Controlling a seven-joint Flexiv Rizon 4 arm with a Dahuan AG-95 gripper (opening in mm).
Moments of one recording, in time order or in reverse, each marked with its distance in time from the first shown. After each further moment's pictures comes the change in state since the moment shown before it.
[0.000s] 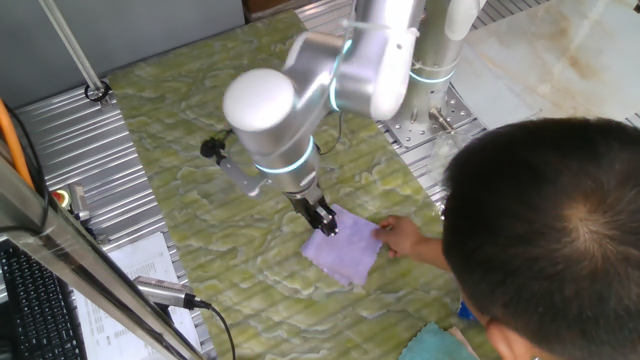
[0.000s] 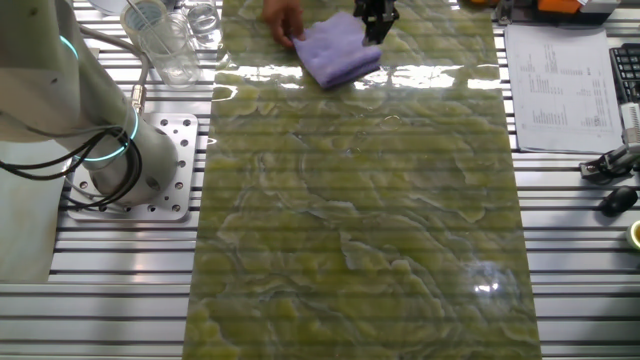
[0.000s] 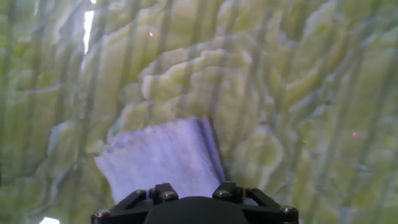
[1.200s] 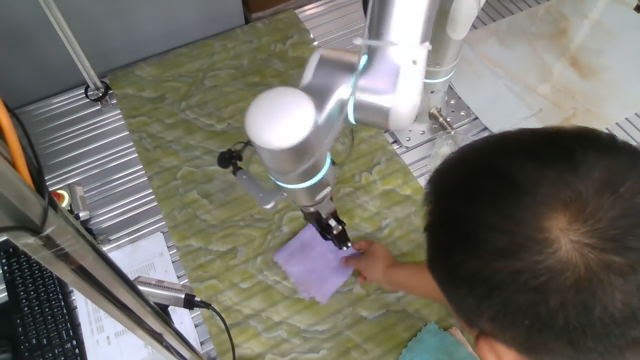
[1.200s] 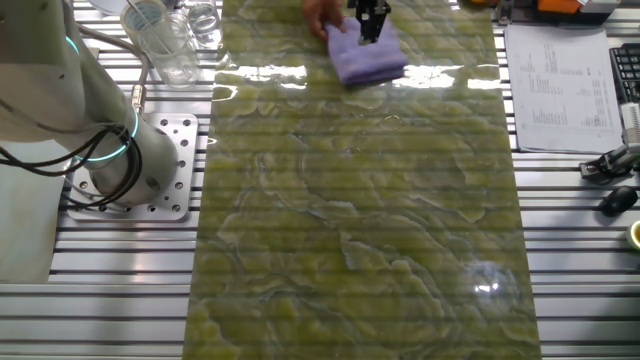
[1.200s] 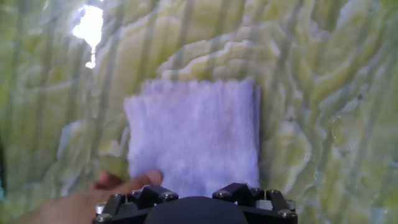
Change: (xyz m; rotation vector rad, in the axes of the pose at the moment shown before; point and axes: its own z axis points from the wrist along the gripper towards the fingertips) arm 0.001 0.026 0.020 0.021 -0.010 0.055
